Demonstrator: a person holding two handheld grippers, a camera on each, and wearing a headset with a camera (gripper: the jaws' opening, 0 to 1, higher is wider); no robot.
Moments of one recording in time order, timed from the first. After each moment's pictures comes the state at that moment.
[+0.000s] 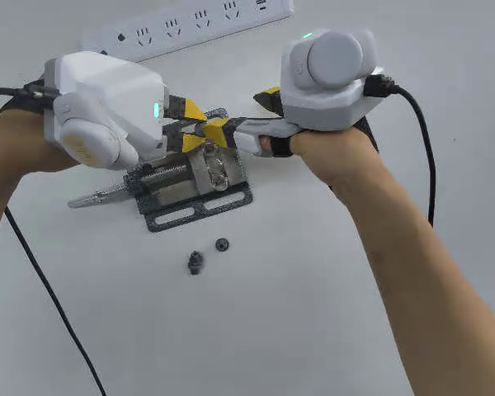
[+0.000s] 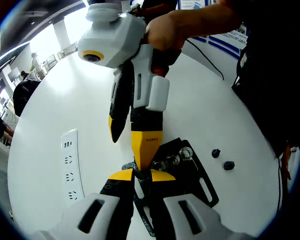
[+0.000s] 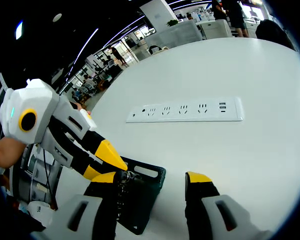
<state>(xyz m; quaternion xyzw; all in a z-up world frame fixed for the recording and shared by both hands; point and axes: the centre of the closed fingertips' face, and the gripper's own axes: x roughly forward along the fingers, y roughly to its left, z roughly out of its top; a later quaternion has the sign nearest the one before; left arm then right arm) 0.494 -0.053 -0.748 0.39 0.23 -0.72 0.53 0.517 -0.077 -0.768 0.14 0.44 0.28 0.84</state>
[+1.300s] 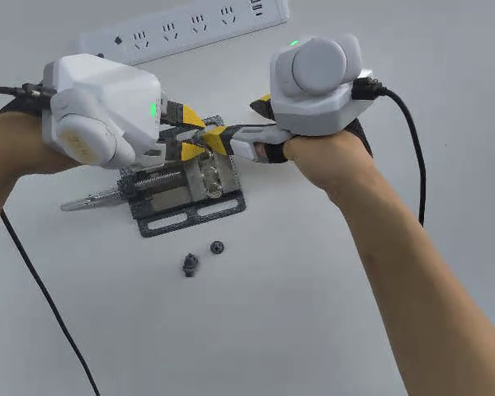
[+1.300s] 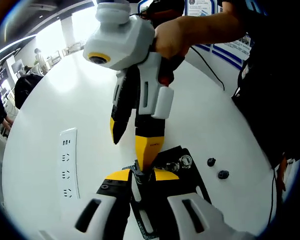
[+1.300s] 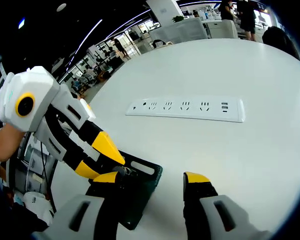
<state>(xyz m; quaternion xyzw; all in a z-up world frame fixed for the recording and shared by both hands) 0.489 -0.051 -0.738 0.35 0.24 -0.72 0.55 0.508 -0.080 -0.772 0.10 0.46 0.29 0.83</state>
